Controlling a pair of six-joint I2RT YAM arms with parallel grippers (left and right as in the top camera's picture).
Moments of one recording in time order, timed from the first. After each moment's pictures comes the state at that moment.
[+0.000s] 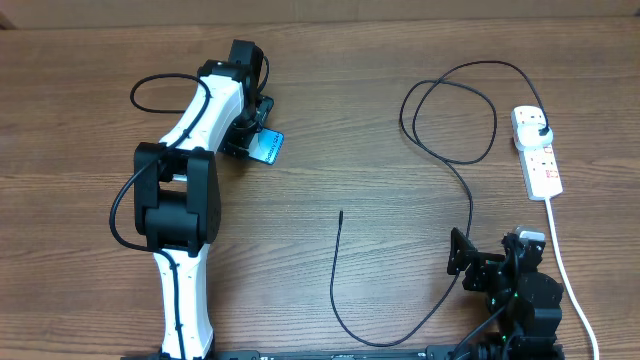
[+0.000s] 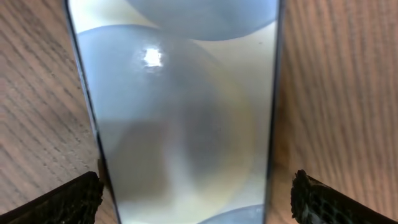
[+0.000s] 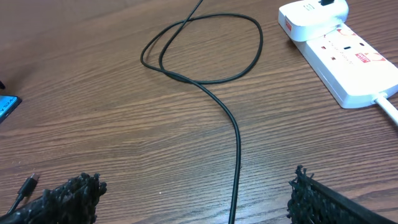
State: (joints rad) left arm -0.18 2.31 1.86 -0.99 -0.09 -1.35; right arm -0.02 0.01 0.18 -0.64 -0.06 0.22
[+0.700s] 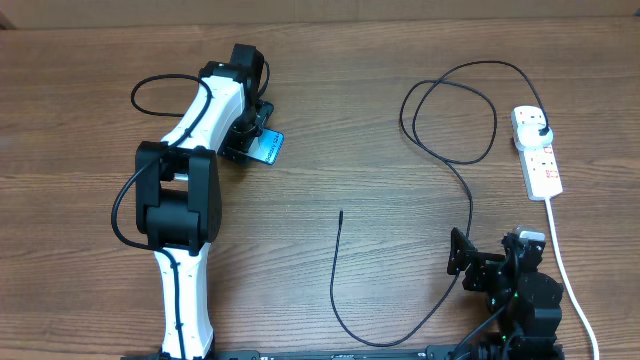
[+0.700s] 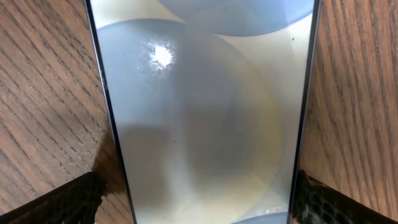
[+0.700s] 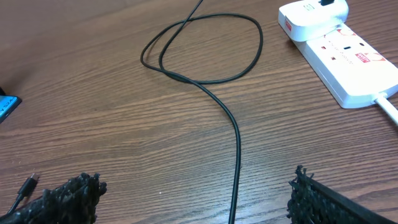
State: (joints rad) left arm -0.18 2.32 1.86 -1.02 -0.10 -1.35; right arm -0.02 0.01 0.18 -0.64 -0.06 0.22
